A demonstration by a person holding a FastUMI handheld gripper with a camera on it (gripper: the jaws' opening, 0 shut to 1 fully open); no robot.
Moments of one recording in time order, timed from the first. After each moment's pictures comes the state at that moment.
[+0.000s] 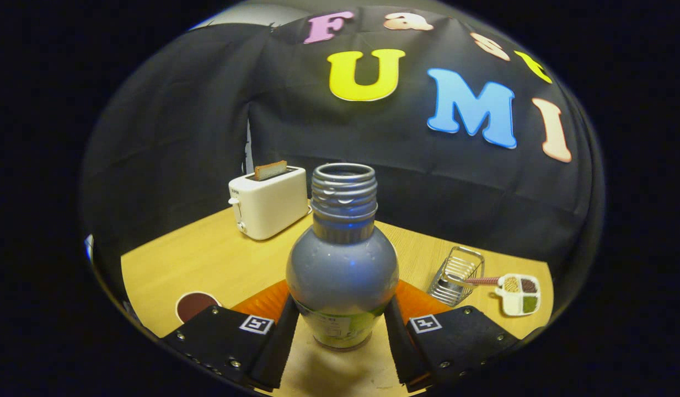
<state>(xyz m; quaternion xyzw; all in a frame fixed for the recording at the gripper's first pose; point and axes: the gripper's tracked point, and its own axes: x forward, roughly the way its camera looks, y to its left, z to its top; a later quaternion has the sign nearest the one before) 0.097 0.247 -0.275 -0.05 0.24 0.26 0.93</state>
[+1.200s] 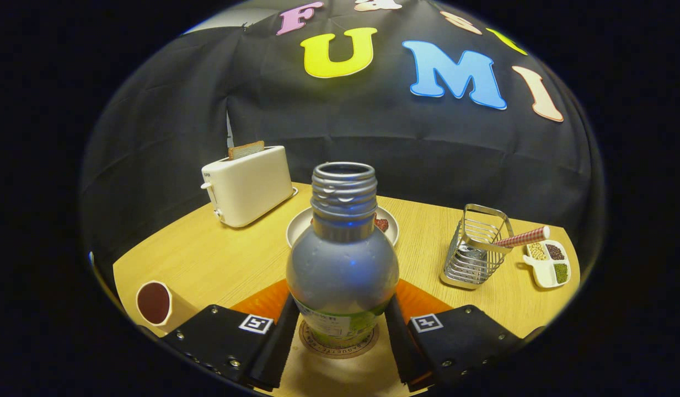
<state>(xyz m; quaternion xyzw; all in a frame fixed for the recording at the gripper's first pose) 0.120 0.246 -0.349 -0.03 0.26 0.24 0.94</state>
